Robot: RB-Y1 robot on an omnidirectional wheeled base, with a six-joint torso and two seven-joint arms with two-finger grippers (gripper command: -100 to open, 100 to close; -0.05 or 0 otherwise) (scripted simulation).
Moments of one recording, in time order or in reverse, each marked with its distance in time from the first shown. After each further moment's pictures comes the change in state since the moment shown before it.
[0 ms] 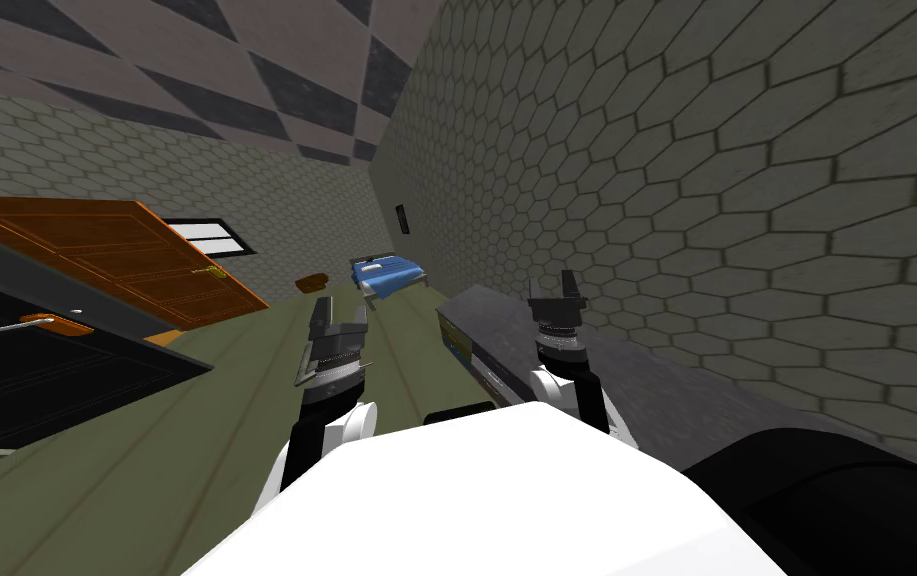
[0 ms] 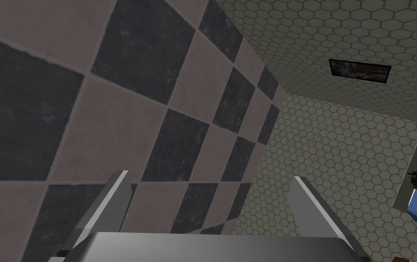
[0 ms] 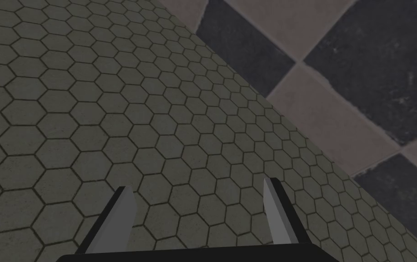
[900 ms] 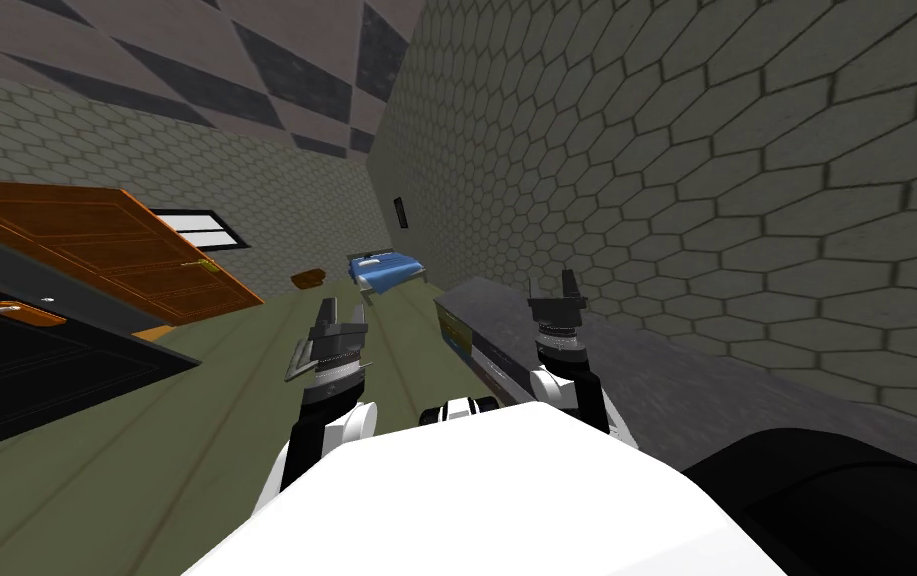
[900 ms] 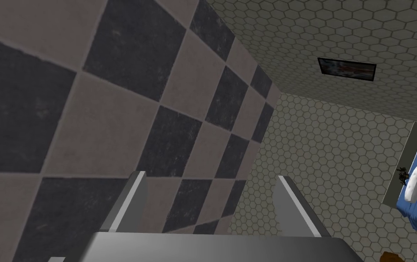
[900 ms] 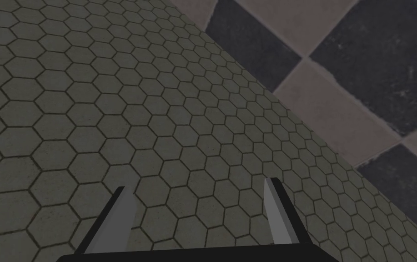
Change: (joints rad) left arm 0.000 0.000 0.000 0.000 0.000 0.000 0.000; right arm 0.000 0.000 0.000 0.000 0.000 0.000 0.000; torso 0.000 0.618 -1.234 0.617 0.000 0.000
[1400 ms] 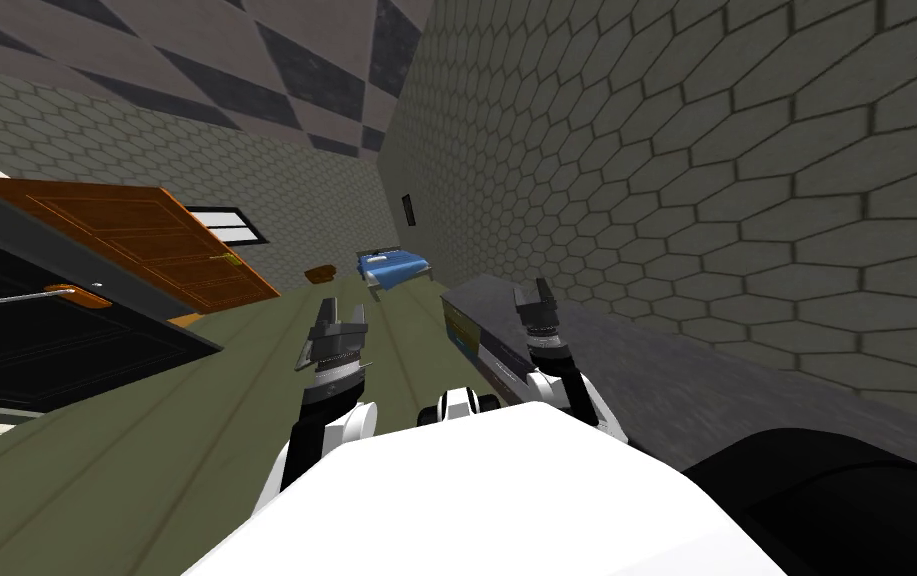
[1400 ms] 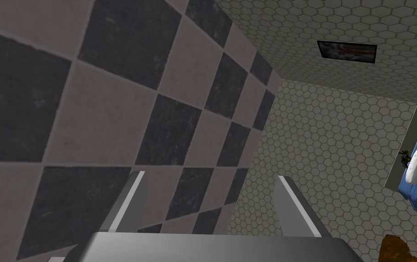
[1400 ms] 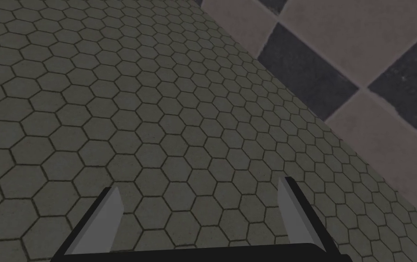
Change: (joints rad) left arm 0.000 0.000 0.000 0.000 0.000 0.000 0.000; right arm -0.009 -0.051 0.031 0.081 0.060 0.076 0.005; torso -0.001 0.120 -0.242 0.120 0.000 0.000
